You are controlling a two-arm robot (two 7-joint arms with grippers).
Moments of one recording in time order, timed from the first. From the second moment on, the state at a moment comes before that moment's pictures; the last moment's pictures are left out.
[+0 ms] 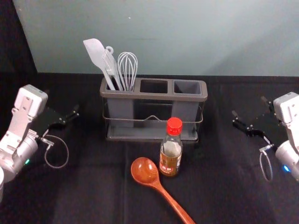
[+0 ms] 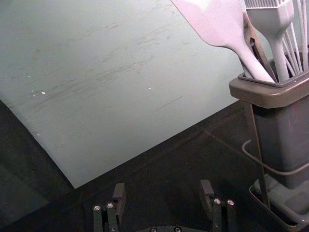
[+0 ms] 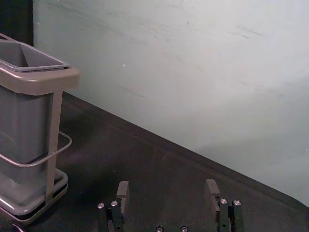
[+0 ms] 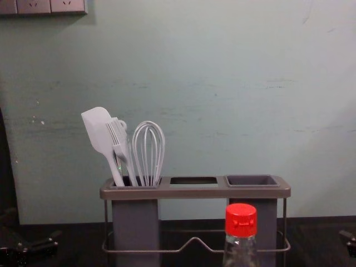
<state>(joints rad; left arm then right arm) -0.20 0.60 0.45 -1.41 -0.25 -0.12 0.03 0.20 0.60 -0.45 -1.41 0.25 -0.12 -0.03</state>
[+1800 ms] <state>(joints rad) -0.20 0.60 0.45 -1.41 -0.25 -0.12 0.03 -0.11 0.77 -0.25 -1.72 0.62 -0.23 0.34</state>
